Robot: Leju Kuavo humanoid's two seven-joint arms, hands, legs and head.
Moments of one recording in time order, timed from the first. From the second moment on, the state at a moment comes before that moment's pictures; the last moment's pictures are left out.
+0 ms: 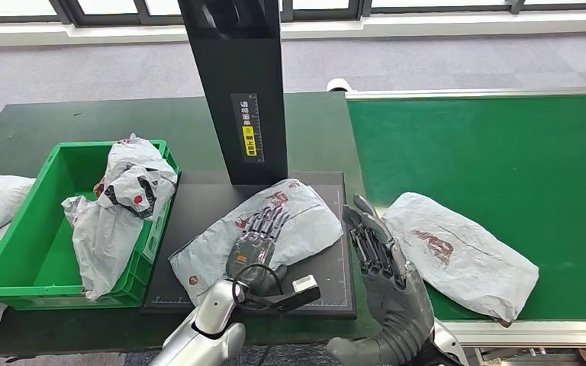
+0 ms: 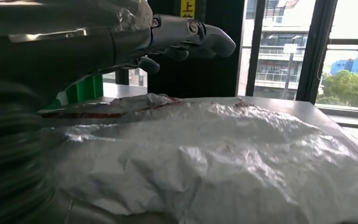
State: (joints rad) left arm -0.33 -0.26 -0.45 -0.75 -1.31 0.38 0.03; right arm 0.12 0.04 0.39 -1.90 0.20 0.15 -0.70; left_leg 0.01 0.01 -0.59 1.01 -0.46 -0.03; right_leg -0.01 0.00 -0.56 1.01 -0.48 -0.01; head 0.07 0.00
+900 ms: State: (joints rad) left arm -0.30 -0.26 -0.42 -0.73 -1.32 0.46 -0.04; right arm 0.12 0.04 0.39 -1.89 0.20 0.12 -0.70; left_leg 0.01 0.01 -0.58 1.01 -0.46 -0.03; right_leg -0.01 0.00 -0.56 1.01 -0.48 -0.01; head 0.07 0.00
